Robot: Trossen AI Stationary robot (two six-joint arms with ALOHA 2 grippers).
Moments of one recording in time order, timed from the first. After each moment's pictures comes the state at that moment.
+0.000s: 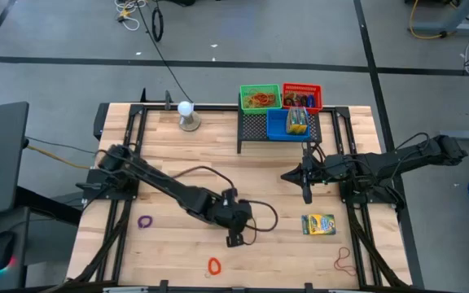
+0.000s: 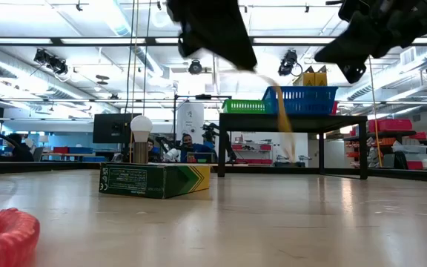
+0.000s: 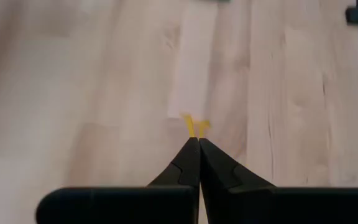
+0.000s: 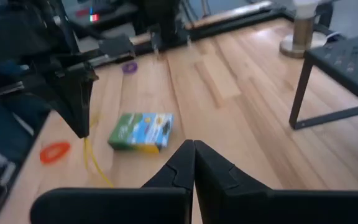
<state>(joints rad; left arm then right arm) -0.40 1.95 1.52 -0.50 -0.33 -0.44 0.17 0.81 0.45 -0.02 0.19 0.31</state>
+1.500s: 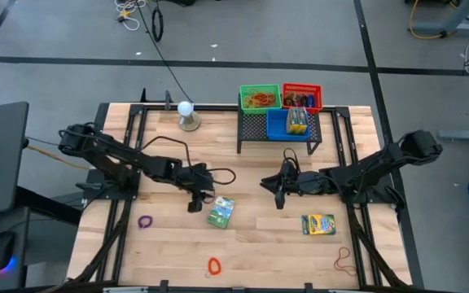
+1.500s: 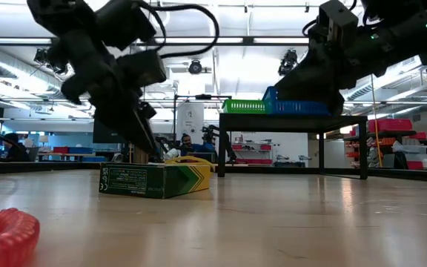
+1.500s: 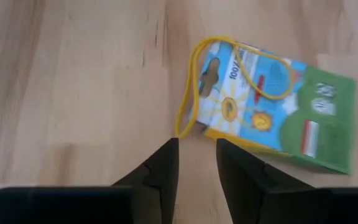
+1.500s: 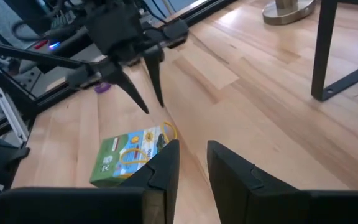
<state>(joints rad) -0.12 1.49 0.65 -0.02 -0.04 -0.08 0.25 1.32 0.45 0.48 0.39 0.59</state>
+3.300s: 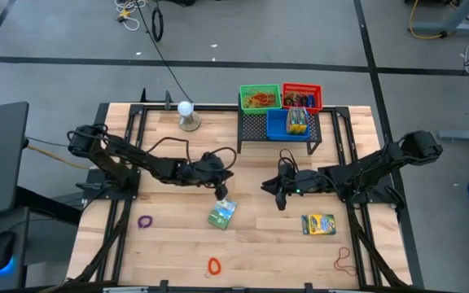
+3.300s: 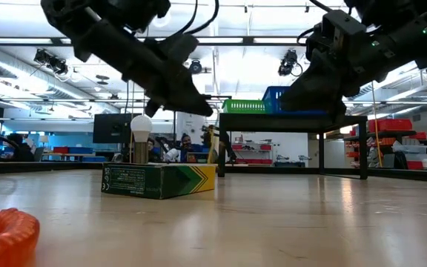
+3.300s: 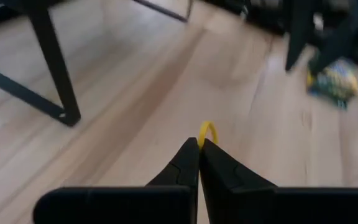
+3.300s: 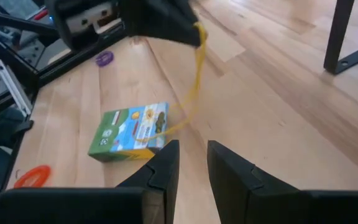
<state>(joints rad) -0.12 1.58 0.73 0.35 -0.41 -0.43 0.22 1.32 0.45 0.41 0.28 0.59</state>
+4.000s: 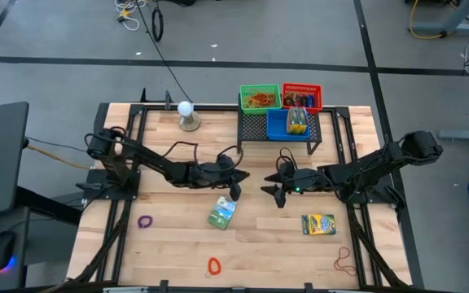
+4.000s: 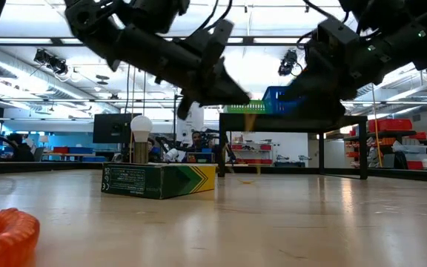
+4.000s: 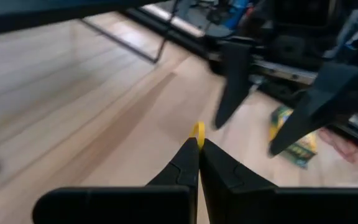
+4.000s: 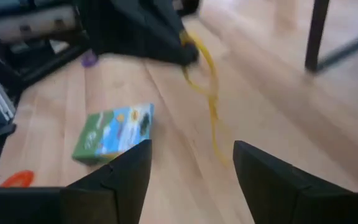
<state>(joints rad) -0.12 1.77 0.83 0.63 -0.40 -0.49 0.19 1.32 0.45 0.37 0.29 0.61</state>
